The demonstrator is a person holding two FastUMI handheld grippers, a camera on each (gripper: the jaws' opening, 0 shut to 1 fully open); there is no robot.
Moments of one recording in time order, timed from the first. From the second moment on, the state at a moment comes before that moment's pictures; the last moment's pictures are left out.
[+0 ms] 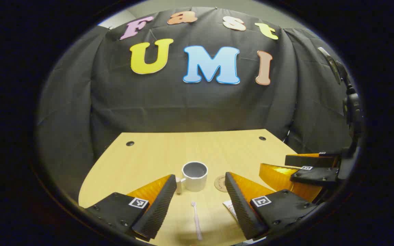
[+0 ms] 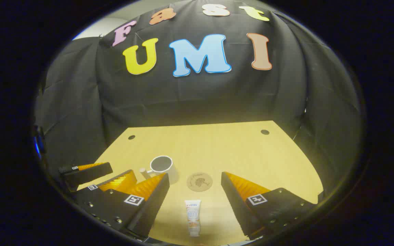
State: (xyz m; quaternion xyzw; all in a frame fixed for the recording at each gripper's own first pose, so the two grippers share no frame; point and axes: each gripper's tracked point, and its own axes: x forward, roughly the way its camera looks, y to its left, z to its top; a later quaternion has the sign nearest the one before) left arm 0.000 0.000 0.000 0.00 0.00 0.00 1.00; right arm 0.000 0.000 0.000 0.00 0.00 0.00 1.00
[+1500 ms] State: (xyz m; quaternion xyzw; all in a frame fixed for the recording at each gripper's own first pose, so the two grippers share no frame) left arm 0.042 0.032 -0.191 -0.03 0.25 0.02 0.97; right arm 0.055 0.006 -0.164 -0.03 0.26 0.01 0.96
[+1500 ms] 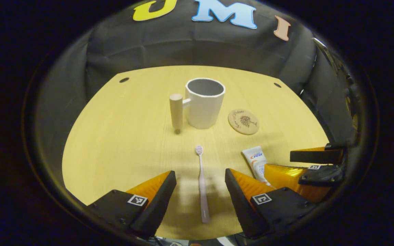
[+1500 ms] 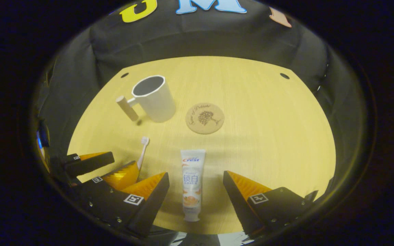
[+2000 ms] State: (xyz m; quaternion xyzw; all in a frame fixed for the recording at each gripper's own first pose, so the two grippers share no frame) left arm 0.056 0.046 -0.225 -0.02 0.28 0.04 0.96; right arm 0.066 0.009 -0.206 -0.05 0.32 0.00 0.95
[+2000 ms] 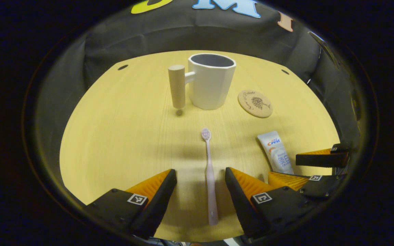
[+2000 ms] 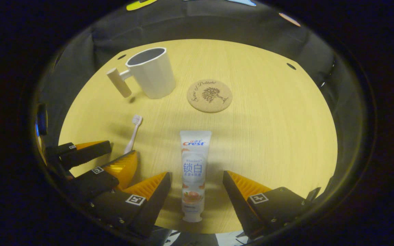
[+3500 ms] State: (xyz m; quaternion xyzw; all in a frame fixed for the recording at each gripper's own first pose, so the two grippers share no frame) left arm 0.067 0.055 -0.182 -0.05 0.24 0.04 0.97; right arm 0.067 0.007 -0.189 0.00 0.34 0.00 0.94
